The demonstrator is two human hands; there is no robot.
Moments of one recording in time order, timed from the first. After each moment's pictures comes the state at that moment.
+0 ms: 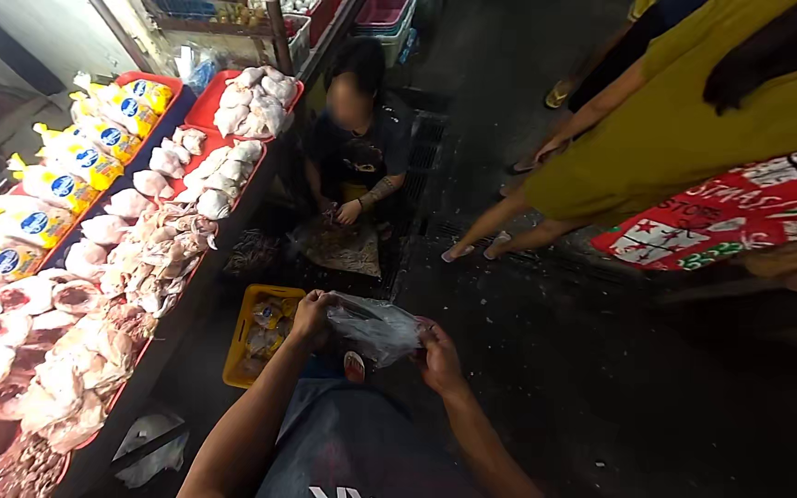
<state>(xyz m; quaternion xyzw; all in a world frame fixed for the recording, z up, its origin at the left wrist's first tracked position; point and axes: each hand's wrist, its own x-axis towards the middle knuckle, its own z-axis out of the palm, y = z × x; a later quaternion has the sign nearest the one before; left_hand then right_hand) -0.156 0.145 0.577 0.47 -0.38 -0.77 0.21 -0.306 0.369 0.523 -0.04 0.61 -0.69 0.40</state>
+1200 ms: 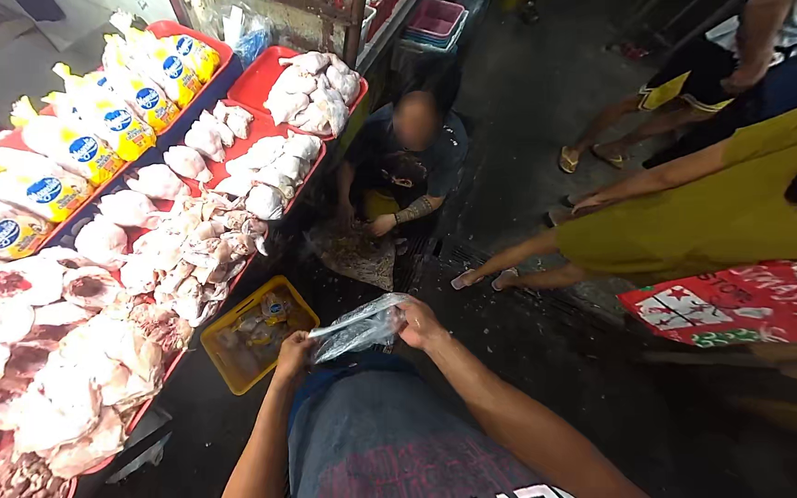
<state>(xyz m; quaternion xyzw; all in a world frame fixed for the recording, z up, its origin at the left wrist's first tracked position) 0.028 0.032 0.497 0.54 -0.39 -0.73 0.16 -0.239 0.108 0.553 0.04 0.63 -0.57 0.52</state>
